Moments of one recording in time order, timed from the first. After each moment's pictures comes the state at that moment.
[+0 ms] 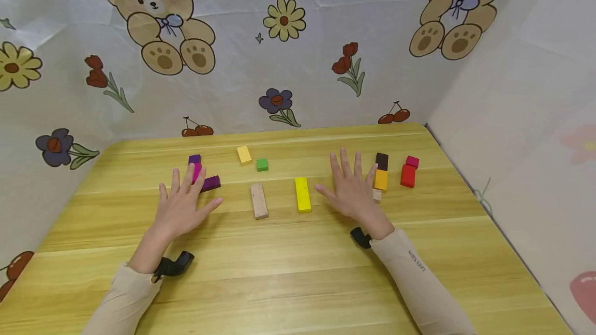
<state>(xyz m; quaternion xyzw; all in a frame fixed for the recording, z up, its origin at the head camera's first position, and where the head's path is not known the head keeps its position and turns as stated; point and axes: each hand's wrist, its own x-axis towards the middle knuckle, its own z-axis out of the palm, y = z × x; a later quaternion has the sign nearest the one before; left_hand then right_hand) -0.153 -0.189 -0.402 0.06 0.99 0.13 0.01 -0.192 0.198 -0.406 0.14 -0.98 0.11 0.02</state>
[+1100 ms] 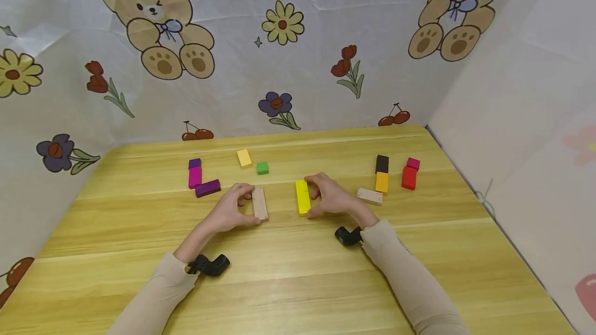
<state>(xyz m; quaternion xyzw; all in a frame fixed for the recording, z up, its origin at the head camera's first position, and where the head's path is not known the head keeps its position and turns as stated) -0.181 -0.119 -0.438 0.13 0.89 0.43 0.08 -0.221 0.181 -0.424 0.25 -0.87 0.38 -0.18</state>
